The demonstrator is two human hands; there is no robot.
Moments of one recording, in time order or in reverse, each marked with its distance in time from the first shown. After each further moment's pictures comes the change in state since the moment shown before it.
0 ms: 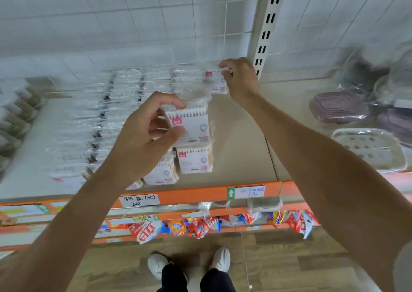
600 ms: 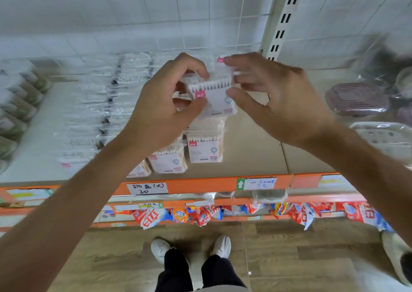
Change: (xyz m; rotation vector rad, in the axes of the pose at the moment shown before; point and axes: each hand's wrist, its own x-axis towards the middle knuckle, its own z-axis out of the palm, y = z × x) left_hand 0.026 0.009 -0.001 0.148 0.007 0.145; right_hand -0.128 -0.078 -0.105 0.148 -0.136 -0.434
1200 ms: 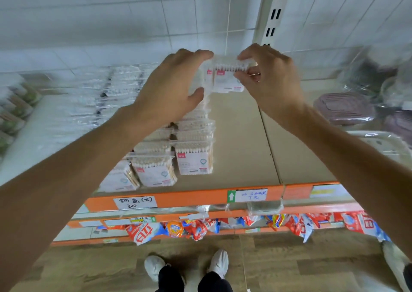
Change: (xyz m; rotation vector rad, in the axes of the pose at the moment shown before) left_hand 0.067 -0.023 0.017 0.655 -0.080 0.161; right_hand 0.039 0.077 0.007 -0.287 0.205 0.096
